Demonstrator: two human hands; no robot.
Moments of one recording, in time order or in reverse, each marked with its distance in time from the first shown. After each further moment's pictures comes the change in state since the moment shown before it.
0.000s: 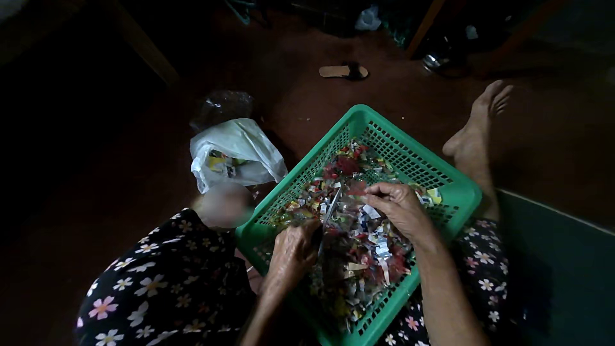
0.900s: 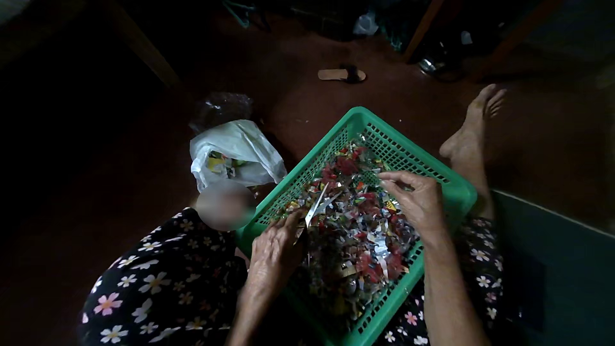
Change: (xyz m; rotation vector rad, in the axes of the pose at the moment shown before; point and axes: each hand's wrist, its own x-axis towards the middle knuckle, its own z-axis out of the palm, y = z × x) left_hand -0.017 0.009 -0.025 0.223 0.148 -0.099; right_hand 0.002 0.000 -0.018 -0.176 0.280 -0.167
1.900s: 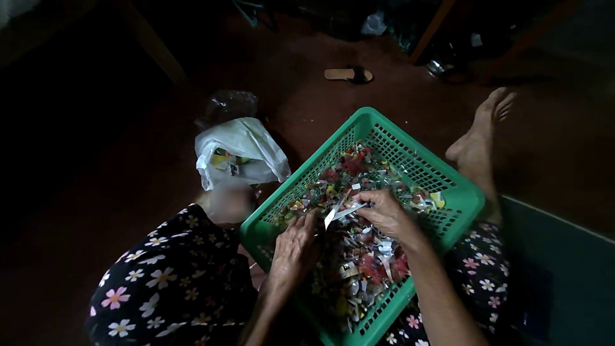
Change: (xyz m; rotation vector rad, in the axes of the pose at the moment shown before) left_hand 0.010 0.005 0.026 -0.115 -0.088 0.067; right_hand -0.005 -0.021 0.036 0.083 -0.529 0.241
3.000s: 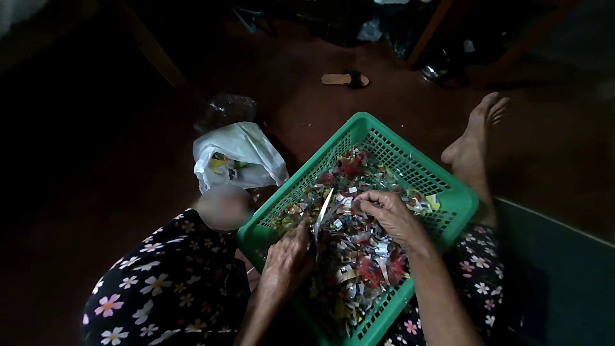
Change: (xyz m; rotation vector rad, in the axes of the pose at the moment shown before) left_hand -0.016 -0.008 -0.002 0.009 0.002 -0.004; right_hand -0.008 0.006 -0.009 0.151 0.115 -0.037
